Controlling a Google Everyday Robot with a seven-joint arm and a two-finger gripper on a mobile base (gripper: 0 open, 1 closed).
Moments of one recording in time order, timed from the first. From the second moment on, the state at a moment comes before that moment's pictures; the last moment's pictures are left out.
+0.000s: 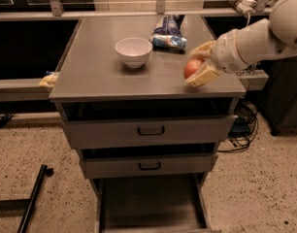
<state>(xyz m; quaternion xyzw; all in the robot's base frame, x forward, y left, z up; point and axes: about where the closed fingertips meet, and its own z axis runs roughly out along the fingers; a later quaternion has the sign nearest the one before) 0.641 -0.154 0.898 -0.63 0.65 0.04 0.42</state>
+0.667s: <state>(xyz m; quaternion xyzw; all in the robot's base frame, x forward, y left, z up) 0.708 -0.163 0.893 -0.60 0.65 0.05 0.47</state>
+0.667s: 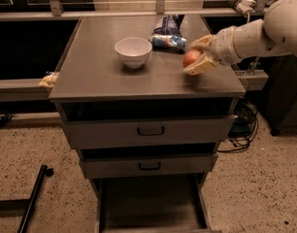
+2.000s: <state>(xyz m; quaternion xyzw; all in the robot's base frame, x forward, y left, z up) 0.710 -0.164 0.891 -0.60 0.65 0.05 0.47</state>
